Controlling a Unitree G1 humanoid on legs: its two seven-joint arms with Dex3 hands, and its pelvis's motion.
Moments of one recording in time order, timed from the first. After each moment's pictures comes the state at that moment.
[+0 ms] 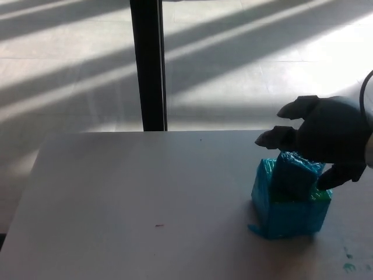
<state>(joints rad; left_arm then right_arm) -0.03 0.73 0.29 1.17 -0.10 -0.04 -0.42 -0.85 -0.84 0.50 0.29 -0.90 -0.54 0.33</state>
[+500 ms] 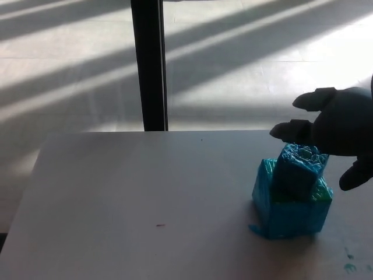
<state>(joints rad) -0.02 0.73 0.29 1.18 -0.10 -0.05 -0.41 -0.84 -0.92 0.43 0.17 -0.87 -0.49 0.55</state>
